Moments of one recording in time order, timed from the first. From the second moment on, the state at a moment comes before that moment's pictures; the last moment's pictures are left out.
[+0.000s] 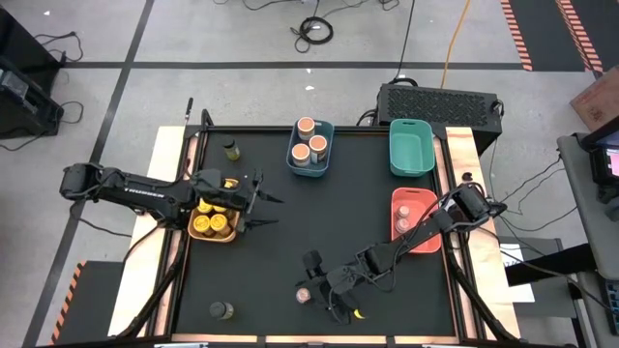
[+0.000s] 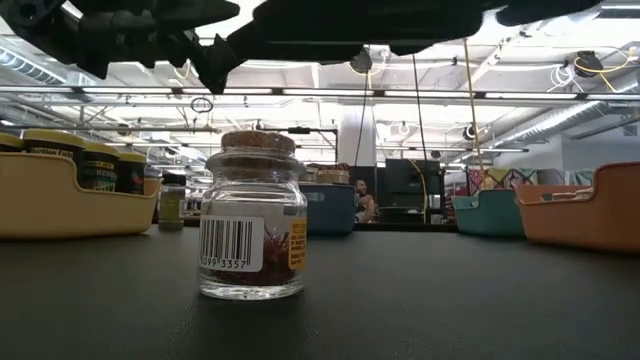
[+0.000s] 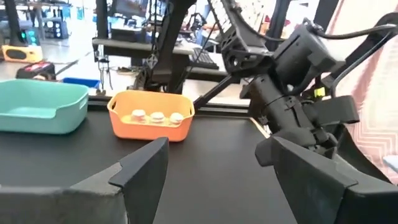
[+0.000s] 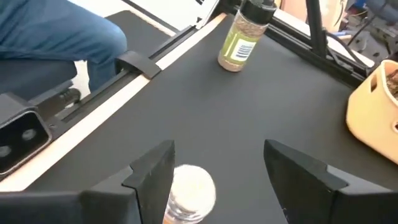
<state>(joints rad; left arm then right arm) 0.05 1.06 0.39 0.64 0.32 -0.13 0.47 1.95 1.19 0.27 0.13 -0.24</state>
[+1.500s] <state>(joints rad) 0.00 1.06 0.39 0.60 0.23 -0.06 0.43 2.08 1.19 0.29 -0.01 -0.09</state>
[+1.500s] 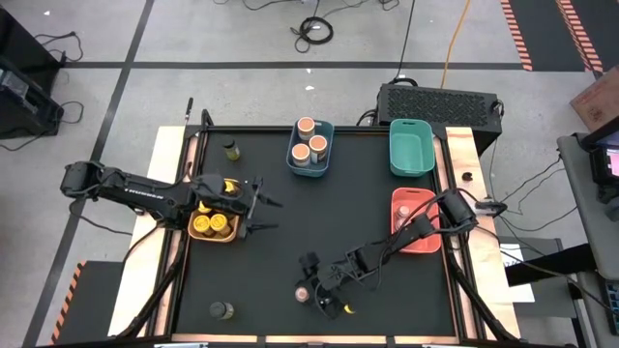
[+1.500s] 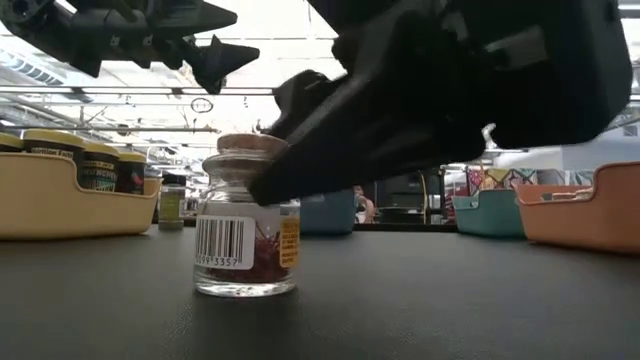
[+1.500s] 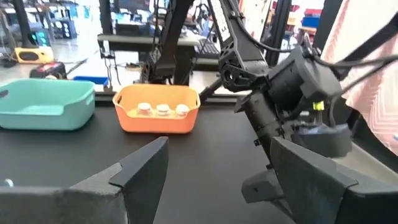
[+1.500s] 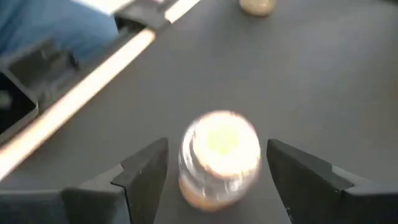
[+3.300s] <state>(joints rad) -0.01 1.06 0.39 0.56 0.23 -0.02 0.43 1.29 1.07 -0.98 0.70 0.93</state>
